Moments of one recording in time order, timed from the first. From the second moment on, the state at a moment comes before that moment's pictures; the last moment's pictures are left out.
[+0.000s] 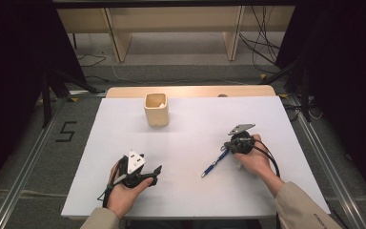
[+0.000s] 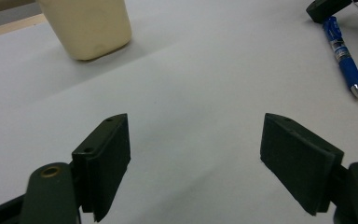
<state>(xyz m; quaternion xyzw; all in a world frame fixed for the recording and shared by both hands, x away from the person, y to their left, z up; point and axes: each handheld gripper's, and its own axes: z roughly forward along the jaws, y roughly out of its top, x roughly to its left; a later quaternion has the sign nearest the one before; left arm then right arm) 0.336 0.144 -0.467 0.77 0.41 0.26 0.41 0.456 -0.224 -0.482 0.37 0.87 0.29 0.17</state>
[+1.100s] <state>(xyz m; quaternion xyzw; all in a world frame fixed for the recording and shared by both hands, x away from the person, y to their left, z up) 0.334 0.096 -0.462 0.80 0.35 0.21 0.44 0.440 -0.234 -0.472 0.37 0.84 0.34 0.19</state>
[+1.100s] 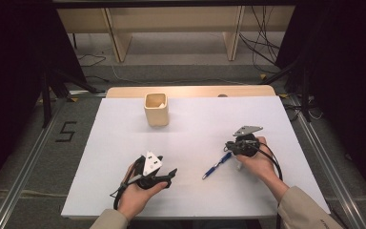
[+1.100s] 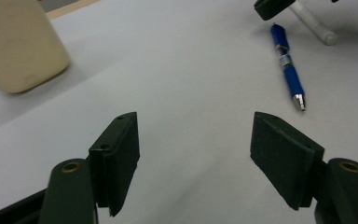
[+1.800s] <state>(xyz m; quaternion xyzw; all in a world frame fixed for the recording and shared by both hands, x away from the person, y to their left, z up) 0.362 -0.027 -0.487 0.85 0.30 0.16 0.40 0.409 -0.259 -0.464 0.42 0.80 0.38 0.20</state>
